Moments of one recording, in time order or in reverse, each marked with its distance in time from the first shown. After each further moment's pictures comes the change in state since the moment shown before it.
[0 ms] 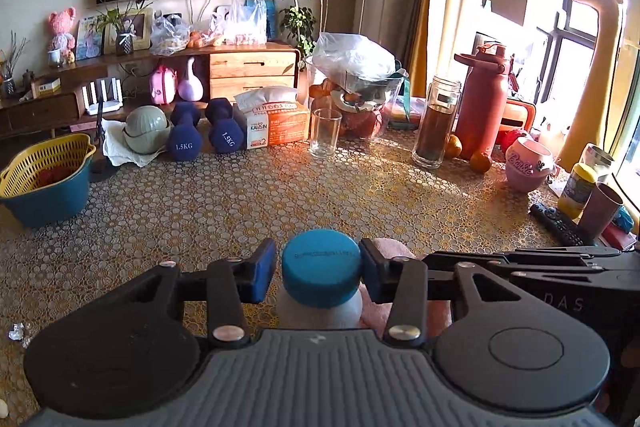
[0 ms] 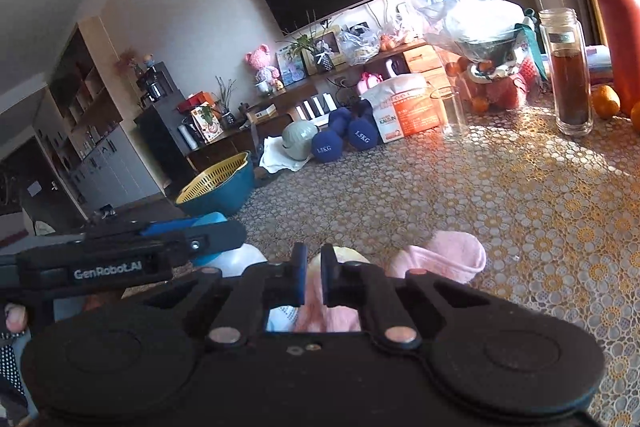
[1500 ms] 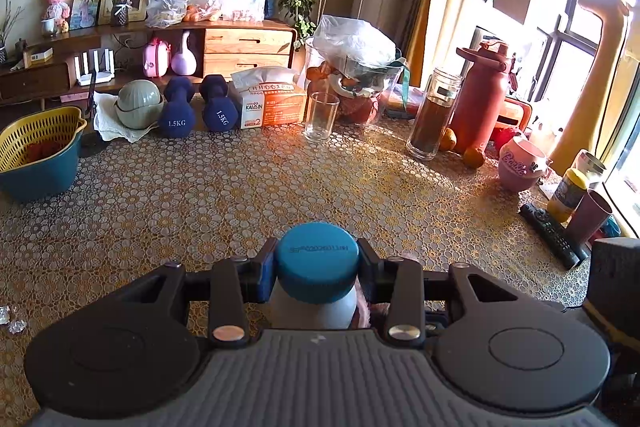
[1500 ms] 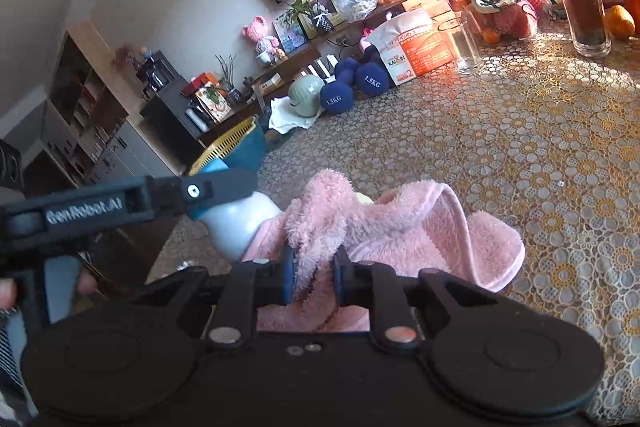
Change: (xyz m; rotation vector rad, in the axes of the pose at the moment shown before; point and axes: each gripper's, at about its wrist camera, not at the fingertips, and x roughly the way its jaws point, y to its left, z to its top) left arm 0.005 0.009 0.007 -0.052 0.062 -0.049; right arm 0.039 -0.003 -0.027 0.113 0.117 0.042
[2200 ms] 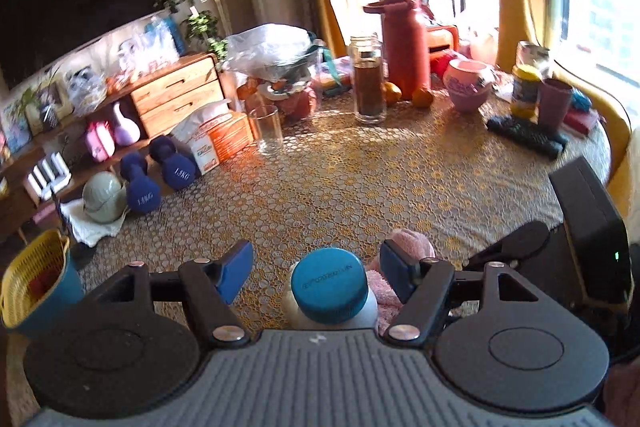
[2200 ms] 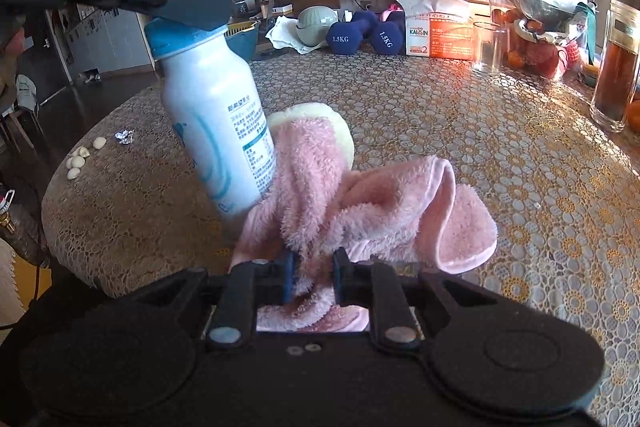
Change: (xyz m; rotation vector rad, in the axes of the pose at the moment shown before) left arm -0.014 -0.026 0.013 0.513 0.025 -0.070; right arm 0.020 0.011 -0.038 -0.384 0.153 -0.160
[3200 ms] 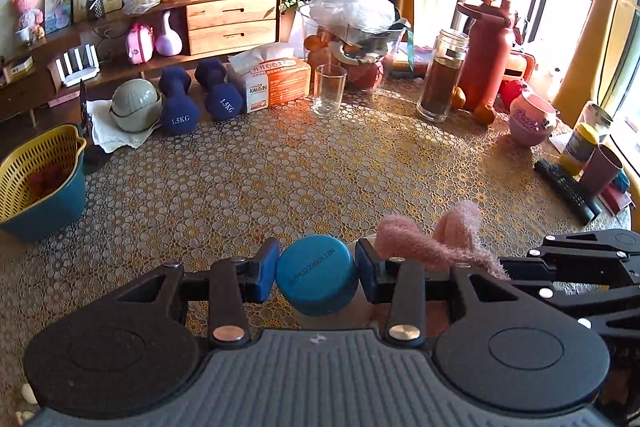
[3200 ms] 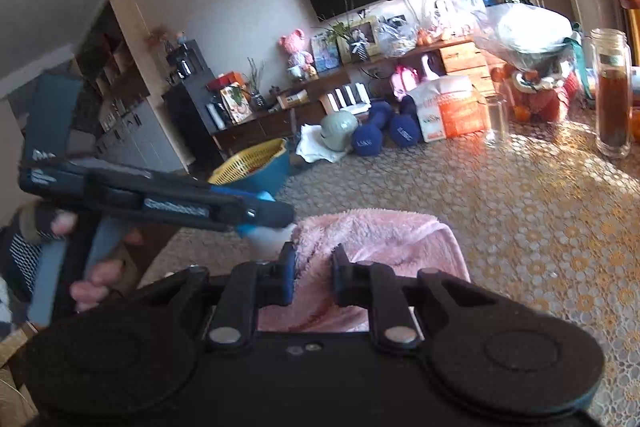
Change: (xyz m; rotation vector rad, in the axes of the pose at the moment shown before) left arm 0.024 0.064 -0.004 -0.409 0.127 0.036; right arm -0.064 0.000 0.064 0.201 -0.244 0.171
